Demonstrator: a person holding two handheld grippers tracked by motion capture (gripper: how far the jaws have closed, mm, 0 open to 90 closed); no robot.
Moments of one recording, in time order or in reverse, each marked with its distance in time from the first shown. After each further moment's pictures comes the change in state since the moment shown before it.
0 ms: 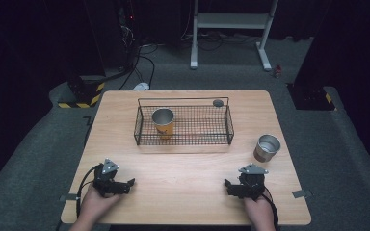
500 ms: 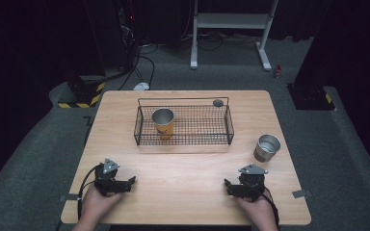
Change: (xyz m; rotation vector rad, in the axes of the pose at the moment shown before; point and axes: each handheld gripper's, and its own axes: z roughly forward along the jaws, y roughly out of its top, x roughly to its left) left arm -0.004 0.002 0.004 -0.021 0.041 -0.038; right arm 0.001 0.000 -0.001 0.004 -0.006 0.005
